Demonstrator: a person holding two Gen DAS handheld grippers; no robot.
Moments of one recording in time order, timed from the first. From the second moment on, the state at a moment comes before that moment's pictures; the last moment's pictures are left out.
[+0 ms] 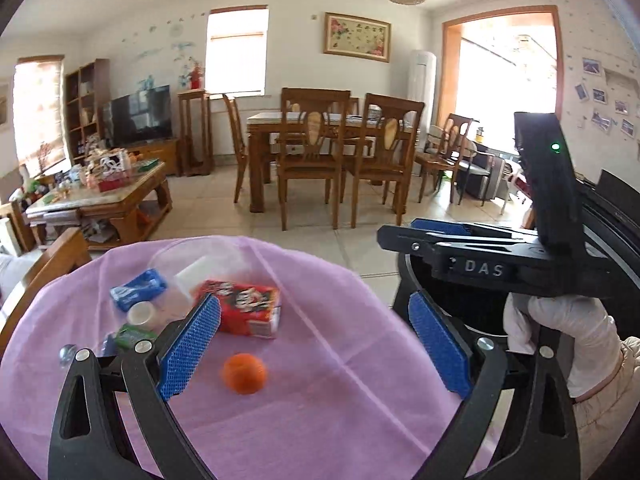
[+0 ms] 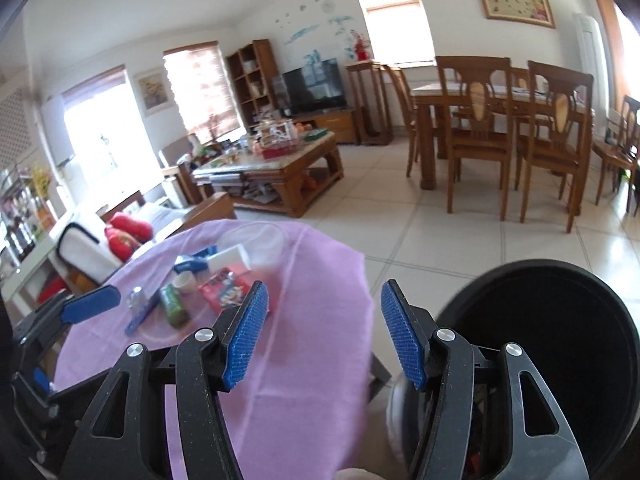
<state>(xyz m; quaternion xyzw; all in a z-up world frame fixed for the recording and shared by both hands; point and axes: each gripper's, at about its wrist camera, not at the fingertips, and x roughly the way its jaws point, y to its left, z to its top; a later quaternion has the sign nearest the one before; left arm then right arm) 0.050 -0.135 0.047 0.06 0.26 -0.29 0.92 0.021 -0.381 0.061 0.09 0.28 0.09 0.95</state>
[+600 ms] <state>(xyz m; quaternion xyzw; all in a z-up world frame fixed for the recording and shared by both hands) 0.163 0.065 -0.015 -0.01 0.42 -0.09 0.90 0.133 -0.236 0.016 -0.05 0.38 0.15 0.91</state>
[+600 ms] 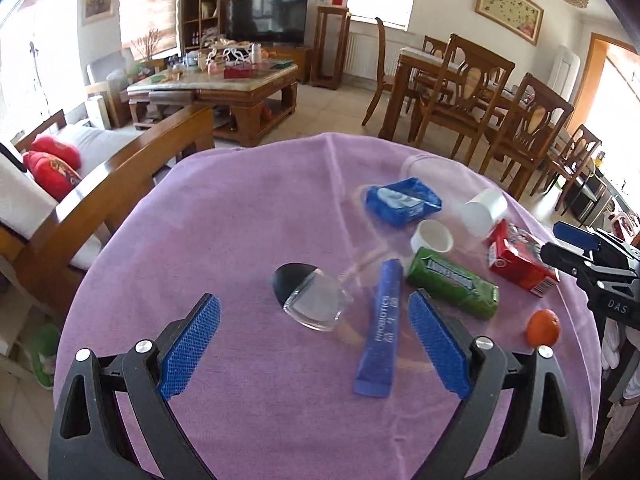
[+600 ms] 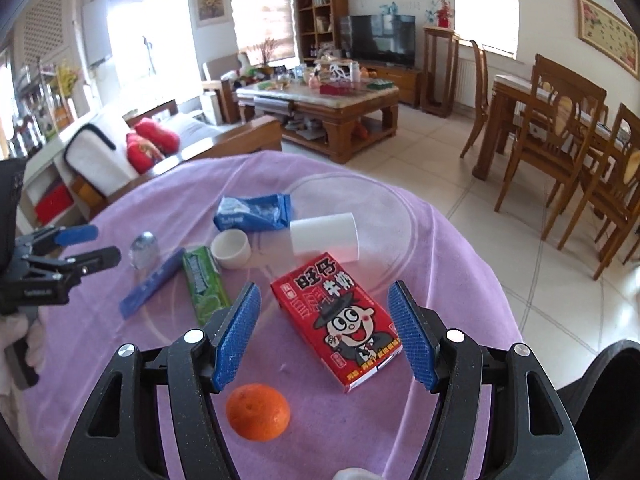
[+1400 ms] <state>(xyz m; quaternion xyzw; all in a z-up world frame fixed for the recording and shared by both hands) 0.185 0.052 -0.033 0.06 0.43 -0.09 0.90 0.153 -0.221 -0.011 -0.11 0.40 0.14 0.90</state>
